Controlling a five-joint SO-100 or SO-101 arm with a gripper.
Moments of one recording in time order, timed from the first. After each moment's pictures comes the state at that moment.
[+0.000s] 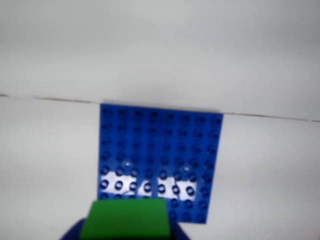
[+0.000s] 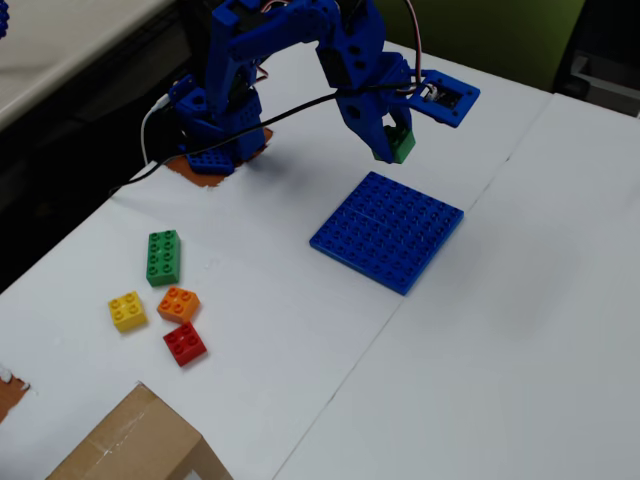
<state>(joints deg) -4.5 72.8 36.1 103.0 -93.3</state>
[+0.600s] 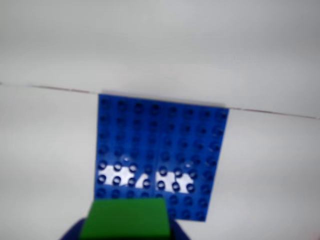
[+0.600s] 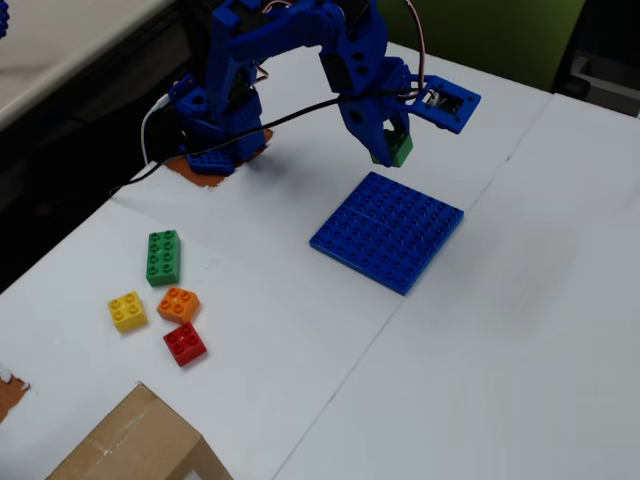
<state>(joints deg) -4.5 72.4 37.7 103.1 -94.9</state>
